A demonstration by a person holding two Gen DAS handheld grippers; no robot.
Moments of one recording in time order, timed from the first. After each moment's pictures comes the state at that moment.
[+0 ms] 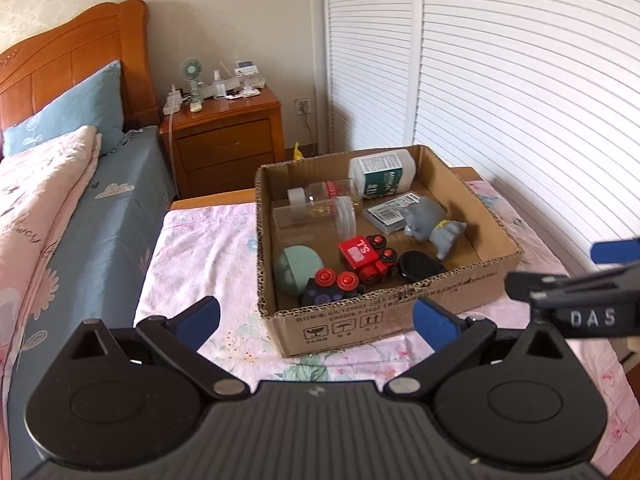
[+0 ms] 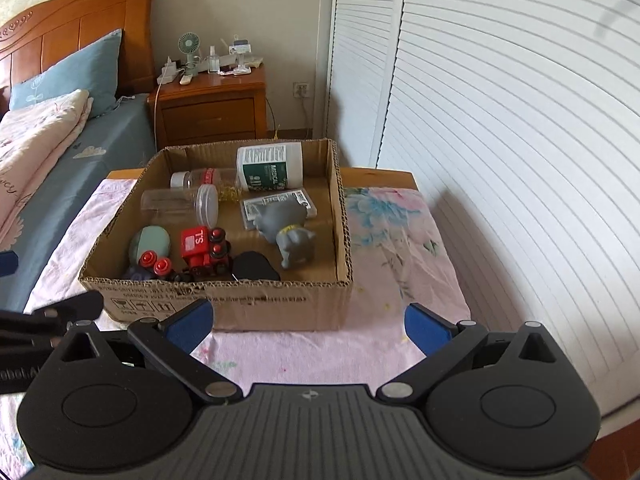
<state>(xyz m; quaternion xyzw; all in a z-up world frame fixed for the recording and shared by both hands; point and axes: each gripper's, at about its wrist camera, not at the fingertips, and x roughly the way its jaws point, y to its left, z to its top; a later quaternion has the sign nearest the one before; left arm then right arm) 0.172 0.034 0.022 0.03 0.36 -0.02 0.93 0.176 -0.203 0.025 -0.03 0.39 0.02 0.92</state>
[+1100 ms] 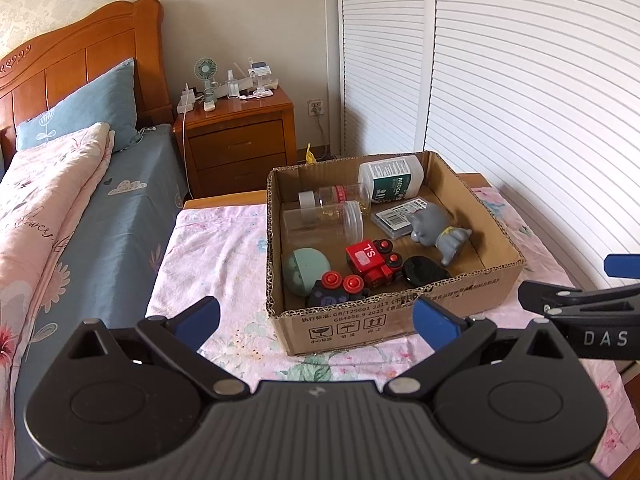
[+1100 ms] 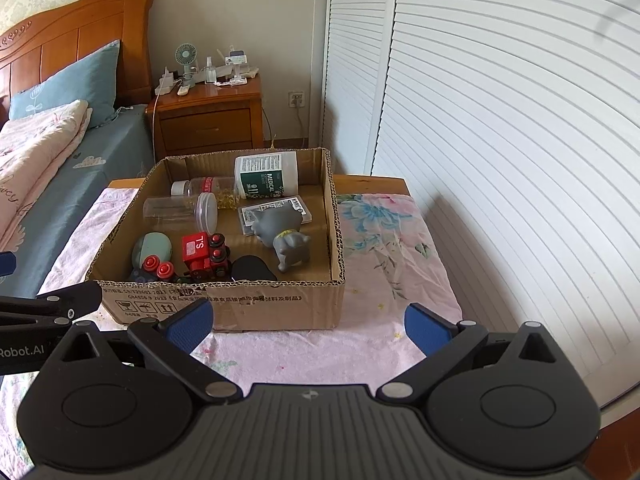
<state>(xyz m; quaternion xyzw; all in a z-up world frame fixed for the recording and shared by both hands) 0.166 0.030 0.030 0.03 0.36 0.00 0.93 0.162 -0.207 0.033 -0.02 0.38 0.02 0.93</state>
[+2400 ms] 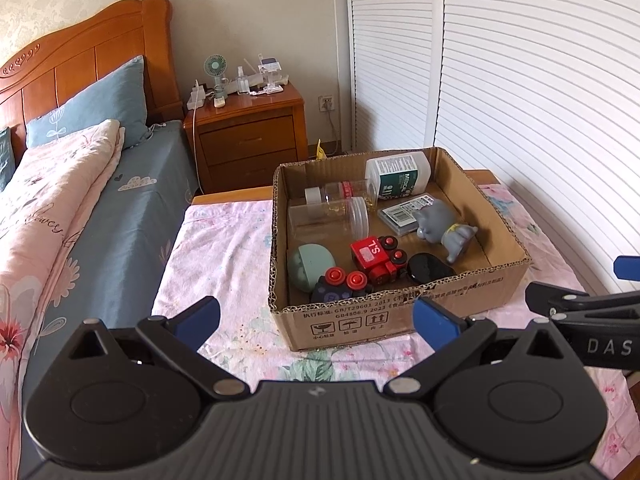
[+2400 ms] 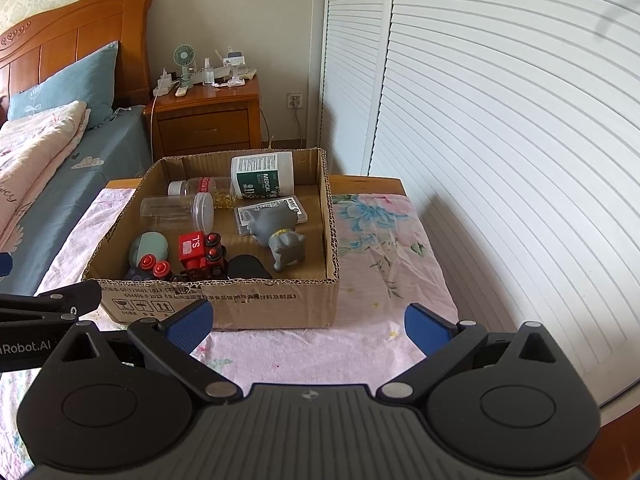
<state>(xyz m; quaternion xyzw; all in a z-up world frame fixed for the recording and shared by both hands) 0.166 0.024 0.032 0.03 0.37 0.02 0.93 0.158 -0.212 0.034 -0.02 0.37 0.01 0.93</state>
